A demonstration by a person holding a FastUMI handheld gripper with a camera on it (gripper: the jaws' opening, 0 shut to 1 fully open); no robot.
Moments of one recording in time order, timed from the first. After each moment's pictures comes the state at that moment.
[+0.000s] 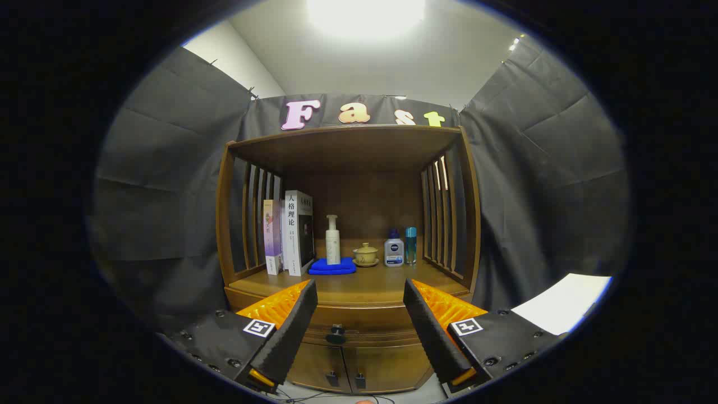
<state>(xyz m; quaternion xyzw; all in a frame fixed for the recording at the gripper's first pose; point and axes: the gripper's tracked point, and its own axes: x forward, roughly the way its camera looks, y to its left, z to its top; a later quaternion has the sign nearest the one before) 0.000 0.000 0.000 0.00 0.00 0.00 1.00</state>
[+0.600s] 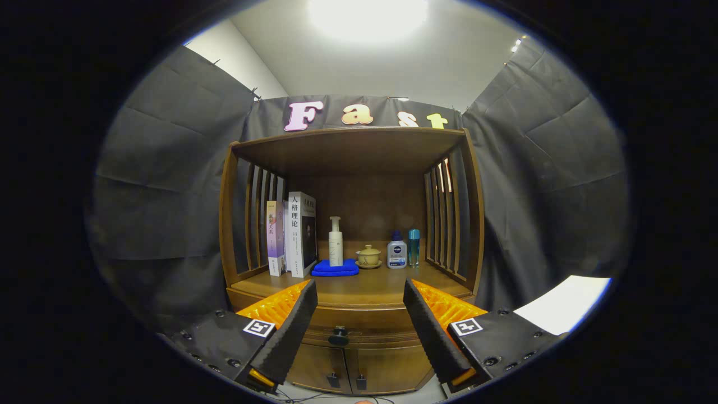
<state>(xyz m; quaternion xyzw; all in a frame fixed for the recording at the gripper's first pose) 0.001 0.007 0.000 0.00 0.00 0.01 1.00</state>
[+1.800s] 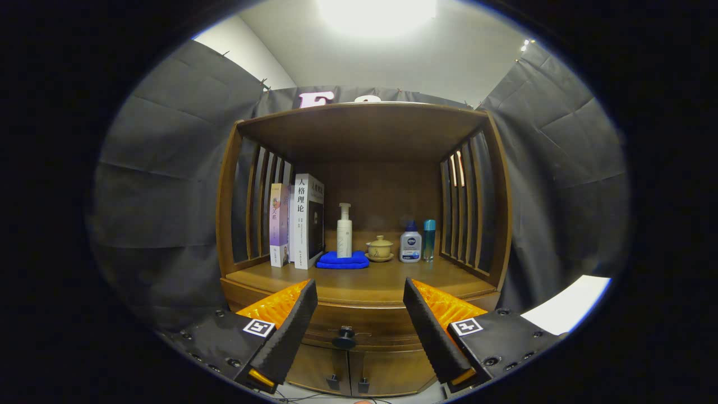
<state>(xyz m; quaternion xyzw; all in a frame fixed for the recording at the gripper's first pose) 0.051 0.026 -0.039 -0.02 0.01 0.03 1.00</state>
